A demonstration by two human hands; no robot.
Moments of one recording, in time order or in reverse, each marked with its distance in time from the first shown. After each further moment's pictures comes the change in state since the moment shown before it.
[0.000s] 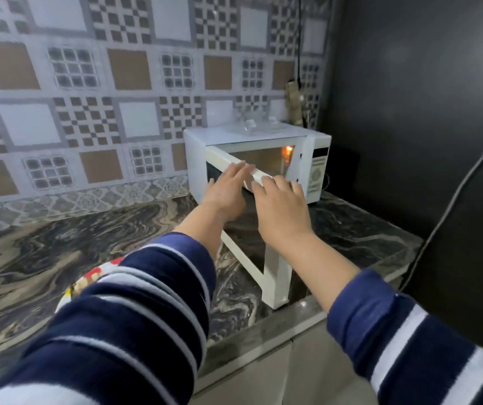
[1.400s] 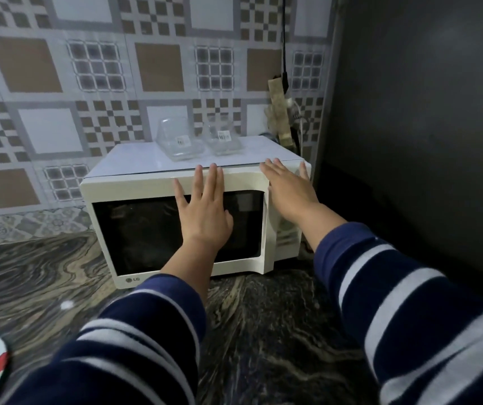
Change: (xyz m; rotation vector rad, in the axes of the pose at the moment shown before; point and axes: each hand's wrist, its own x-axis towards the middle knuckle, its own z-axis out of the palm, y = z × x) left_hand 0.250 0.061 0.187 0.664 0.265 -0.312; right_hand 0.246 0.308 0.226 0.301 -0.183 -0.121
